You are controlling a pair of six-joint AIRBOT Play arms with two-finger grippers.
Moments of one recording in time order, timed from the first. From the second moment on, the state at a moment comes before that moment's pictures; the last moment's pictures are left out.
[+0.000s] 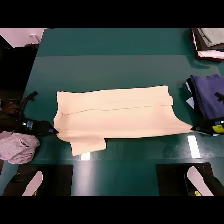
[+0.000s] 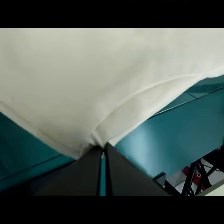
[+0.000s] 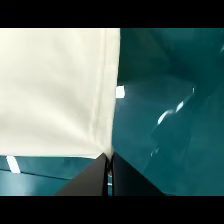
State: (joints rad) left arm 0.22 -0.75 0.73 0.97 -1.54 -1.33; right arm -0.56 -0.86 0.78 -1.20 1.55 1.25
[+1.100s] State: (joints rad) left arm 0.22 -1.15 0.98 0.93 -0.94 -1.30; right arm -0.16 -1.50 1.34 -1.16 1.26 1.39
